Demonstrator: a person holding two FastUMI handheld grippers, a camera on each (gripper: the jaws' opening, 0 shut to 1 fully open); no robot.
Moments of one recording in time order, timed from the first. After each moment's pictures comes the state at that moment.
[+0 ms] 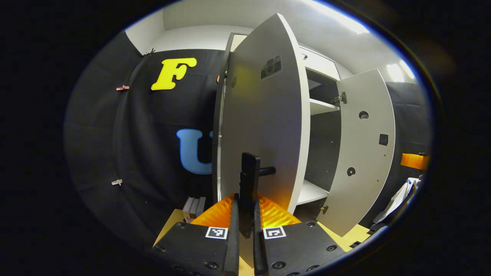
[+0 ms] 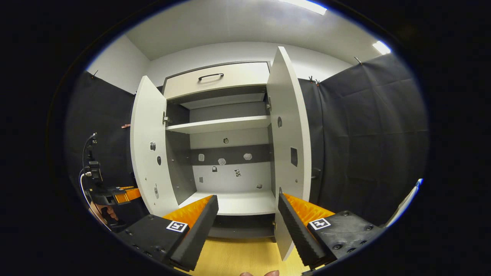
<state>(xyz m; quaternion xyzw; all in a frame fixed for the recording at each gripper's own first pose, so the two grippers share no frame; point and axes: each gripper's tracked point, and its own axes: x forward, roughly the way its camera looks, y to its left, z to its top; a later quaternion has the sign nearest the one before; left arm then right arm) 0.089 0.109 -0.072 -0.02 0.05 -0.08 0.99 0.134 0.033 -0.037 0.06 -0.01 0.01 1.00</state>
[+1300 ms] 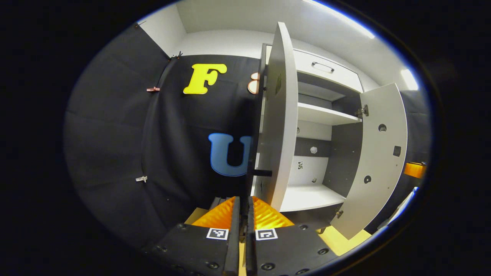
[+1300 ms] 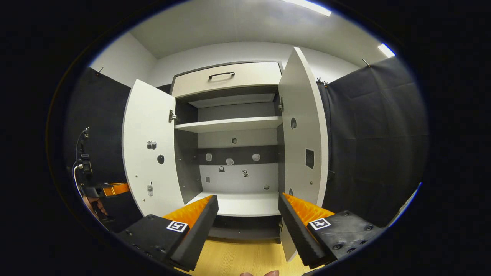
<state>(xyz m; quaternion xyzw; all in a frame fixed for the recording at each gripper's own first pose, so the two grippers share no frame) 0.043 0.171 -0.050 -0.05 0.03 0.01 1.00 0.133 0.042 -0.034 0.05 -0.02 0.04 1.00</state>
